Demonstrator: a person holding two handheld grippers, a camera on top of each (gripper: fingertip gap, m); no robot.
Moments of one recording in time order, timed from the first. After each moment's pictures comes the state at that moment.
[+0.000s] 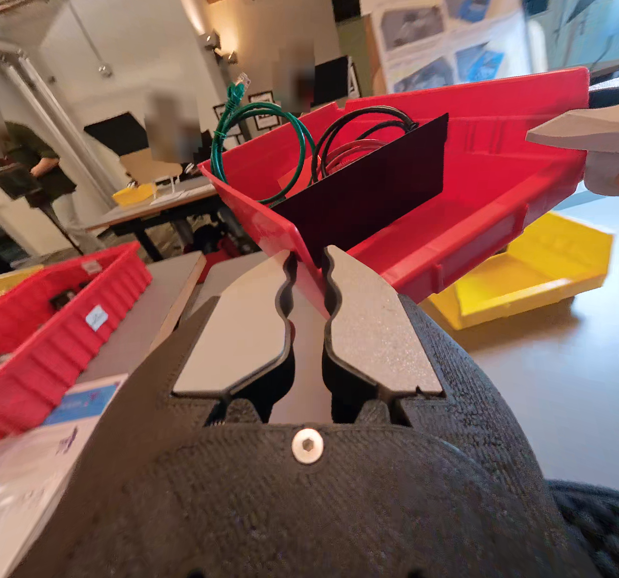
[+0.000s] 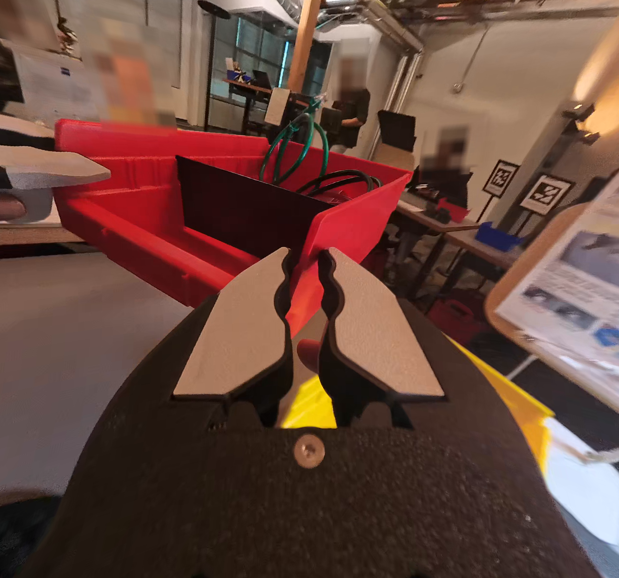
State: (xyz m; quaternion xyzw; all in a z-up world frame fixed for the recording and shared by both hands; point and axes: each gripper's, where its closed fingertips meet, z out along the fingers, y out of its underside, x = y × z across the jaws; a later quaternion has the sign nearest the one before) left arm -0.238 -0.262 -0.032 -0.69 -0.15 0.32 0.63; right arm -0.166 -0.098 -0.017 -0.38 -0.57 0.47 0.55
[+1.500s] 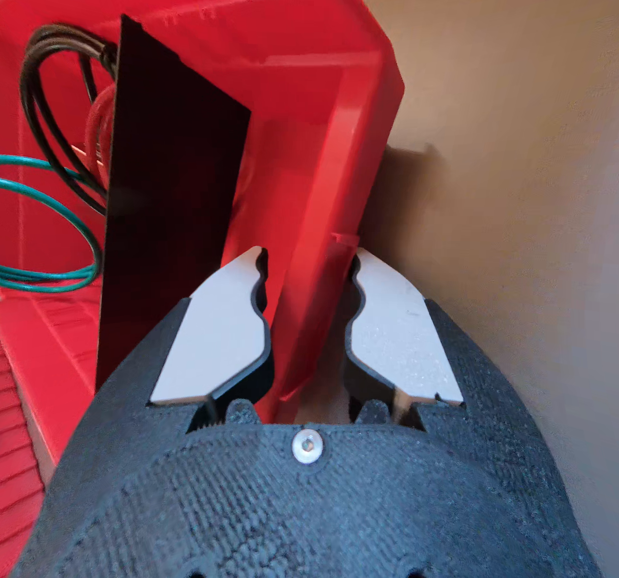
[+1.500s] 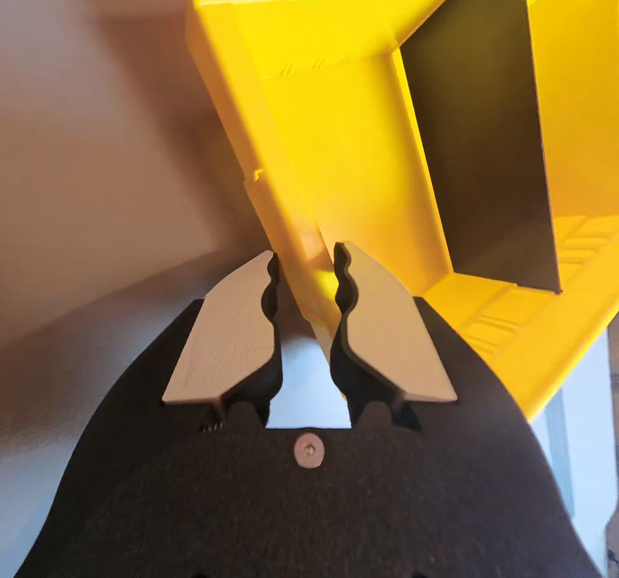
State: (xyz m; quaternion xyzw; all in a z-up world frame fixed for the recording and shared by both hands) left arm -0.262 -0.176 -0.287 -0.92 0.13 0.26 0.26; right arm -0.077 0.032 -0.272 -0.42 -0.84 0.12 0.31
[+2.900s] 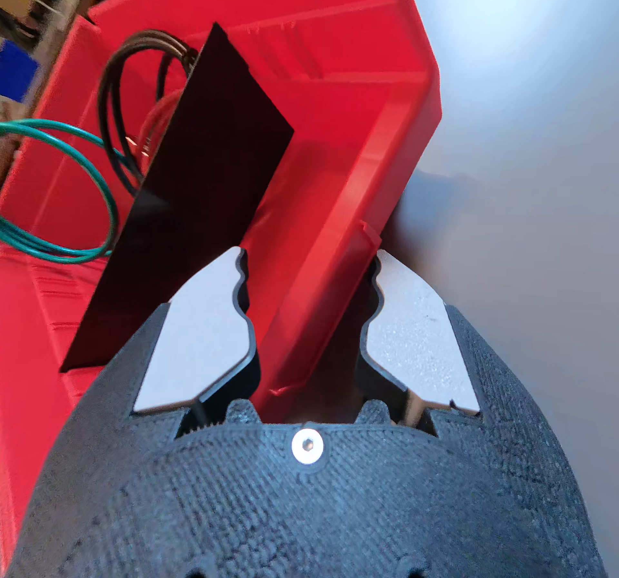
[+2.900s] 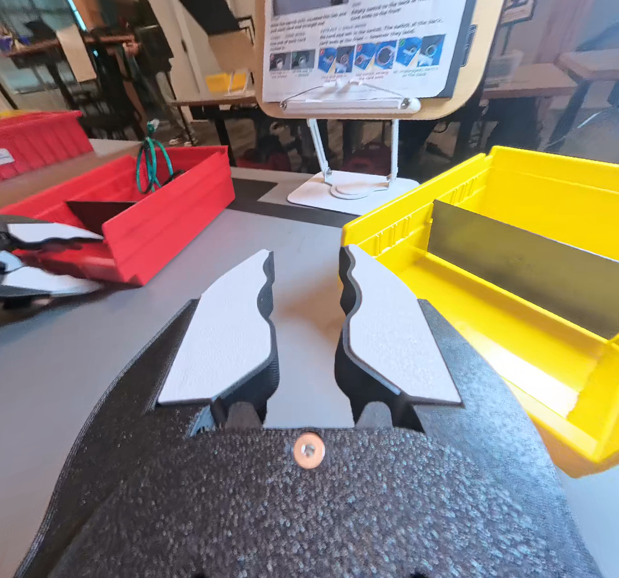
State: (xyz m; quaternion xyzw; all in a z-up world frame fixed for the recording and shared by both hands) left arm -0.253 -0.067 -0.280 -0.88 0.13 0.23 0.40; right arm 0.011 0.166 -0.156 -0.63 -0.41 0.42 0.51
